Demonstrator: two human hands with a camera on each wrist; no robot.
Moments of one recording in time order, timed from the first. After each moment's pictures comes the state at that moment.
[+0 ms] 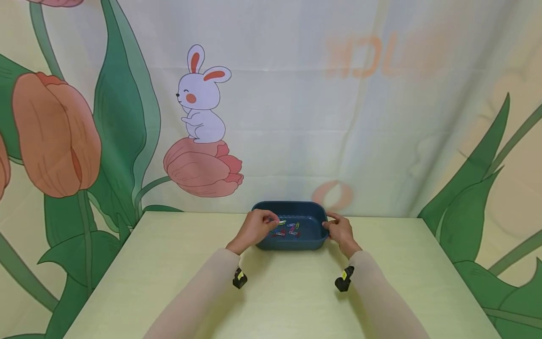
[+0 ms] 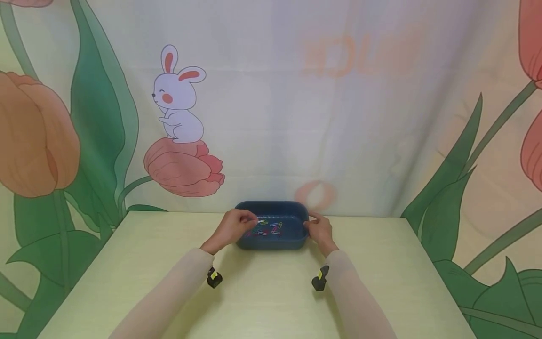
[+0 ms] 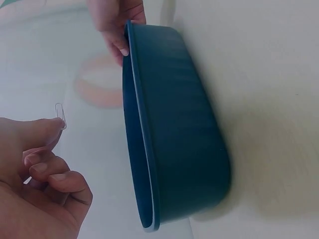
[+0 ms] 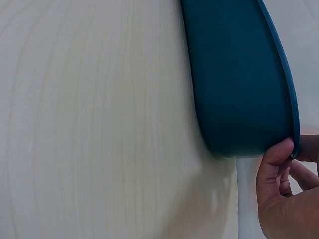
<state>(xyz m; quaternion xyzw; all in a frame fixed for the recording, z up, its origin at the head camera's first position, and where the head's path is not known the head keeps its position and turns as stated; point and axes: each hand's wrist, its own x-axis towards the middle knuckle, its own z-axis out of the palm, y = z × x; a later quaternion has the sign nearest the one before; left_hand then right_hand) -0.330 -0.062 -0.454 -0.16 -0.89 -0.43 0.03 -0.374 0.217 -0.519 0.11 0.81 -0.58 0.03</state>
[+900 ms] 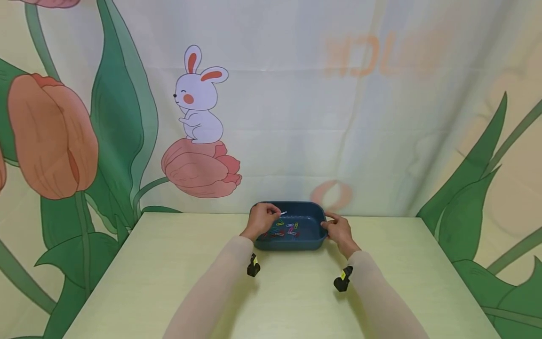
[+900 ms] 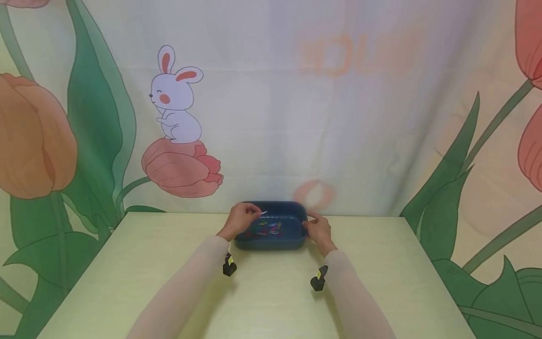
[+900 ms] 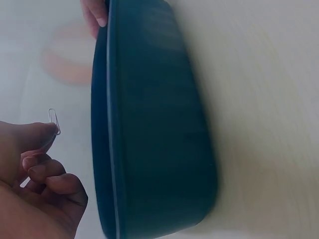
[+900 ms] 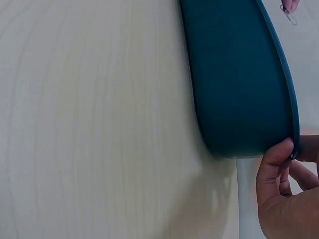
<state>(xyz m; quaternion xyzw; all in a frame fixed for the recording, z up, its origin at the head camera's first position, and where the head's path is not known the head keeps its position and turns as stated) -0.368 -0.039 -0.468 -0.07 -0.89 -0.44 0.04 -0.376 0.217 -0.520 0.11 0.81 -0.58 0.03</state>
